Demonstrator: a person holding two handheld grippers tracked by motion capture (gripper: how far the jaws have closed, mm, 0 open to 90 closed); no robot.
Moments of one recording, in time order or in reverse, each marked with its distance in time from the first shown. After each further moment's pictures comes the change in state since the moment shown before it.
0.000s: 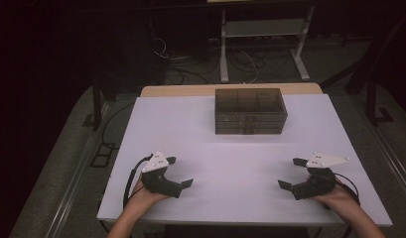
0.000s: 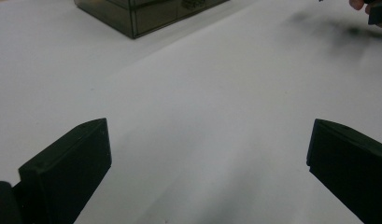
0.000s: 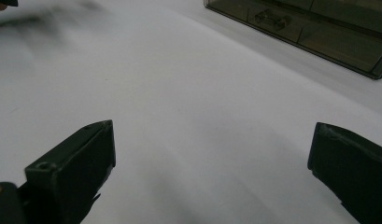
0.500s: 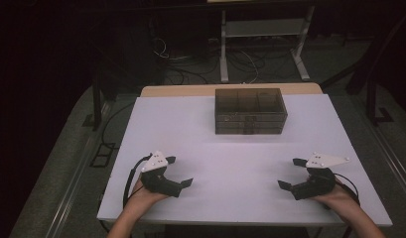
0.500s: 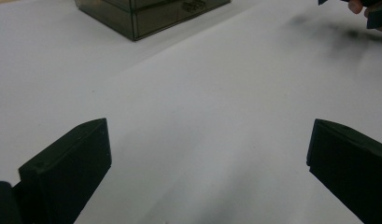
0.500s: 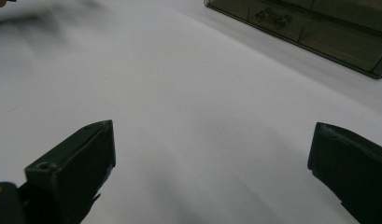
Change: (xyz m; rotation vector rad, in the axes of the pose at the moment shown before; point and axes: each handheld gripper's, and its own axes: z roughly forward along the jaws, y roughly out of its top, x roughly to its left) left arm 0.000 0.001 0.000 -0.001 0.000 0.002; right arm 0.000 0.000 0.000 0.004 -0.001 -0.002
